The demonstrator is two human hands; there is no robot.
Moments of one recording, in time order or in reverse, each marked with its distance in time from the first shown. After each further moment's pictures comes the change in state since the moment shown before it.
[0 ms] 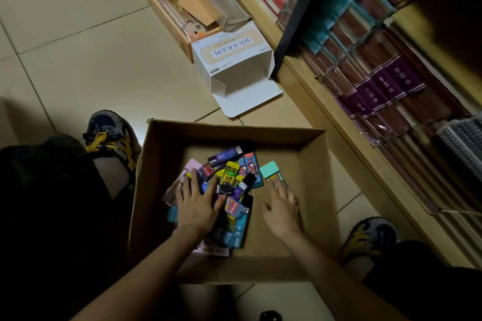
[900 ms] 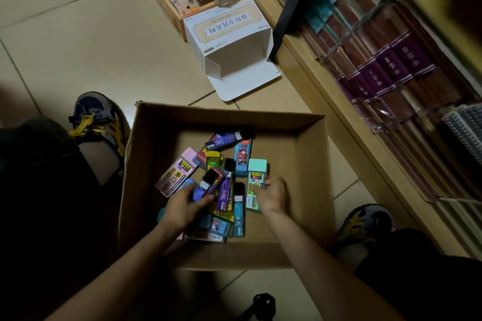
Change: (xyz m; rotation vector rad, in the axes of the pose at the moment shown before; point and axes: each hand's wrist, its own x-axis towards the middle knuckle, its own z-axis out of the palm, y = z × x) left_hand -0.022 -0.015 -0.011 -0.776 -0.180 -0.157; right_hand 0.010 -0.022 0.010 0.696 0.095 0.480
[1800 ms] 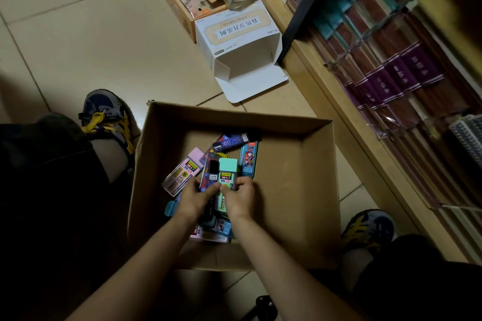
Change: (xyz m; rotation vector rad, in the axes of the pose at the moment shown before) left_hand 0.013 0.008 0.017 -0.548 0.131 -0.144; right_hand -0.050 -0.025 0.065 0.265 -0.100 -0.003
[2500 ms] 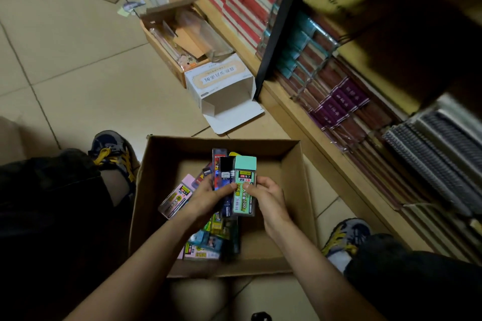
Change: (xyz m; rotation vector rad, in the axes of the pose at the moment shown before) left_hand -0.062 0.087 0.027 -0.176 -0.471 0.082; right_hand -0.048 -0.069 -0.111 0.310 -0.231 -0.129
